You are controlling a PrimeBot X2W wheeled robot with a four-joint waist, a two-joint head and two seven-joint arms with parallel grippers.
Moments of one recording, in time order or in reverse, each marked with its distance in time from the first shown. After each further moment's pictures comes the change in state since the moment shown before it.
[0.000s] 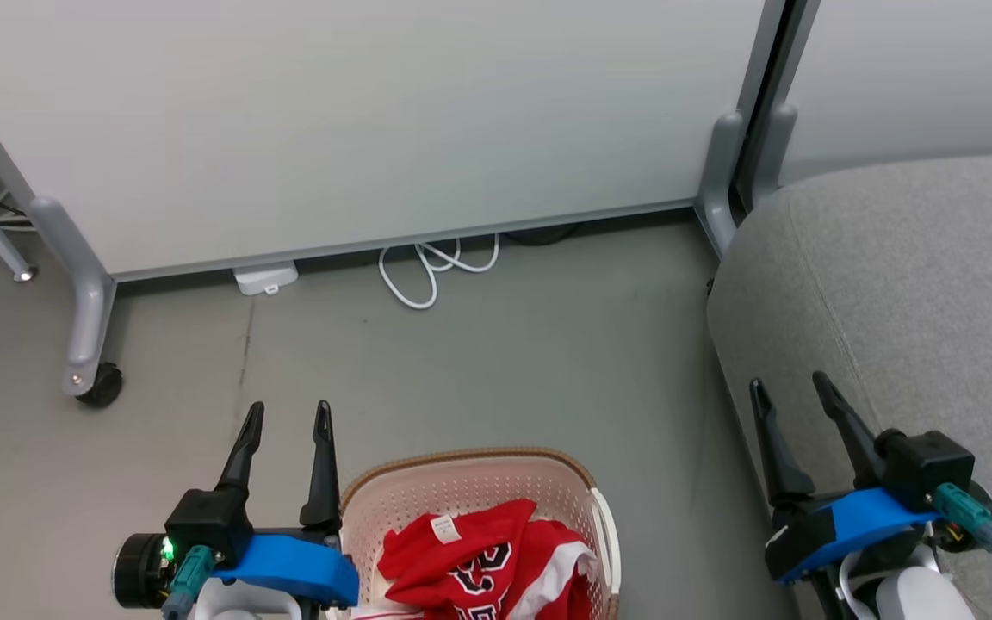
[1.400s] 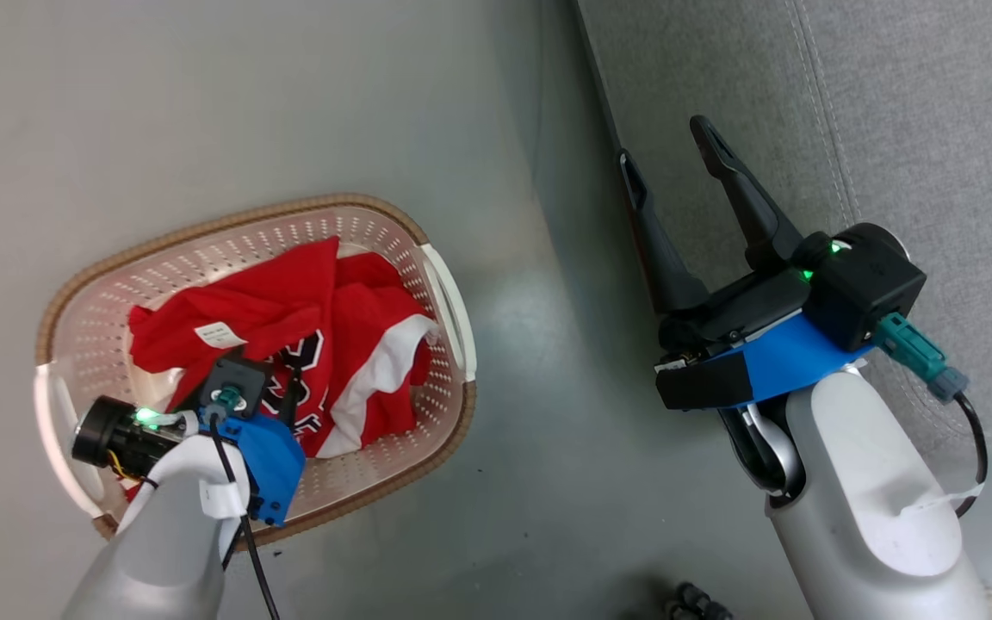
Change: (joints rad) left arm -0.514 0.137 -0.215 0.732 0.166 -0.079 0.088; right arm -0.404 -0.002 0.263 -0.065 0.046 0.000 -0.088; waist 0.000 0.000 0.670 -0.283
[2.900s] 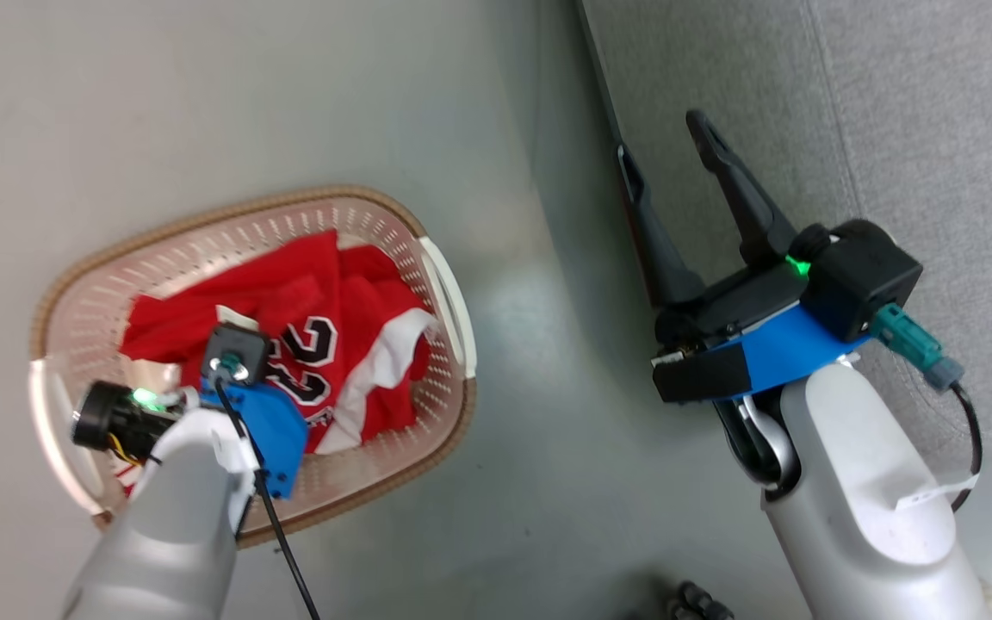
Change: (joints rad) left arm -0.153 -0.036 -0.036 0.229 -0.059 0.058 -0.015; right arm -0.028 0.000 0.014 0.040 0.036 0.000 -0.022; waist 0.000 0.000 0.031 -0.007
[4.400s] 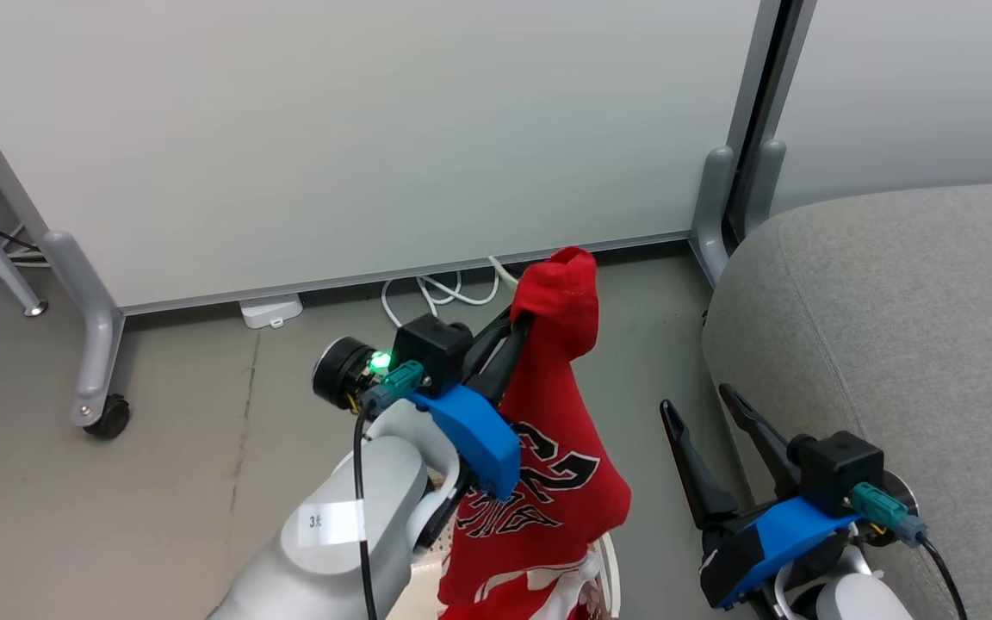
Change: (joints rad) left arm 0.115 -0.100 -0.382 -0.534 -0.433 -0.059 -0.058; right arm 0.424 0.001 -0.108 -0.013 -0.056 0.000 0.178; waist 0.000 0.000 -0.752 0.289
